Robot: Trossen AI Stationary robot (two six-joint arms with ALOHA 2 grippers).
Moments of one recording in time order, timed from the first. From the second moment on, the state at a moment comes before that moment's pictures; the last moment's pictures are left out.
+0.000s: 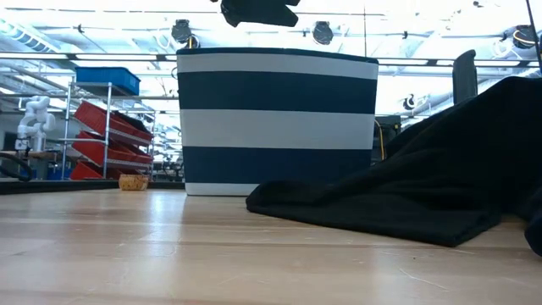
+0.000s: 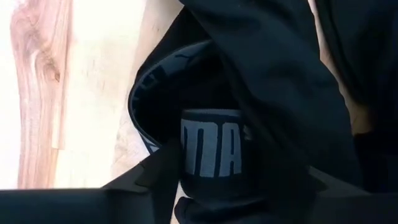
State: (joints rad) left arm -0.31 1.56 1.15 -0.12 -0.29 0.01; right arm 0.91 1.70 1.17 -1.08 0.13 0.62
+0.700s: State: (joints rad) left arm -0.31 1.56 1.15 -0.10 -0.27 0.01; right arm 0.88 1.65 1.36 -1.28 0.13 0.61
